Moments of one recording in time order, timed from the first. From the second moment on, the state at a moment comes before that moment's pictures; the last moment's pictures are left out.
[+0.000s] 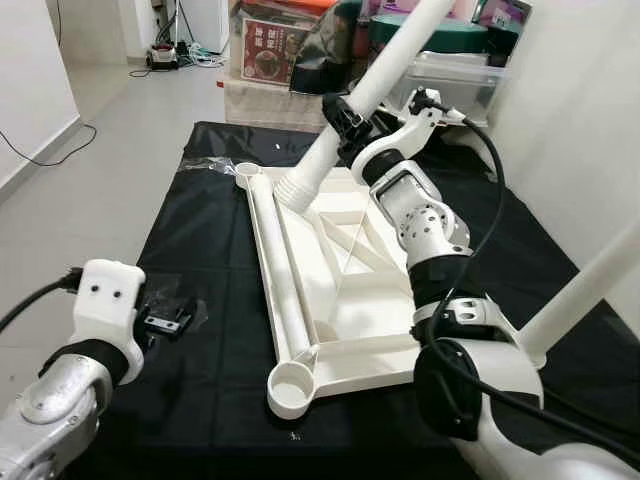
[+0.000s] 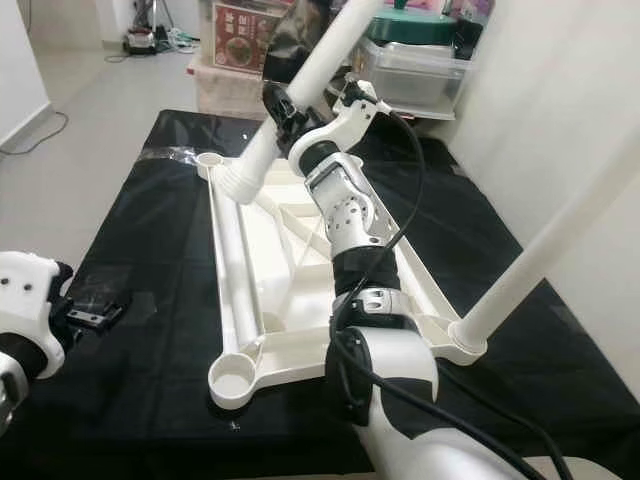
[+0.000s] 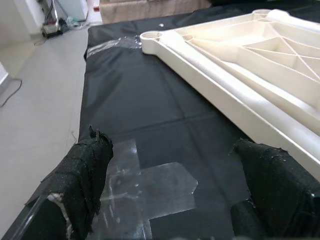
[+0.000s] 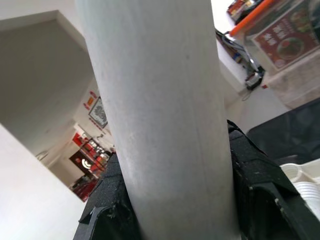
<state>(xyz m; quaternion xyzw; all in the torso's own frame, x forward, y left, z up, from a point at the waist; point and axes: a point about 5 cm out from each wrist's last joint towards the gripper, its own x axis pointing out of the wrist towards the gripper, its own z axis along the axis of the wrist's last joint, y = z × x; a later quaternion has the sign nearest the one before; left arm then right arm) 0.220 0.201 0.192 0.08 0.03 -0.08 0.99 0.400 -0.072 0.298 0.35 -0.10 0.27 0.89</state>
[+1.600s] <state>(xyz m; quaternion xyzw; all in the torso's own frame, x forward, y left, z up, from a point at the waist) 0.280 0.150 0.220 0.04 -0.09 -0.19 0.98 0.317 0.013 0.292 0.19 -0.12 0.48 0.85</state>
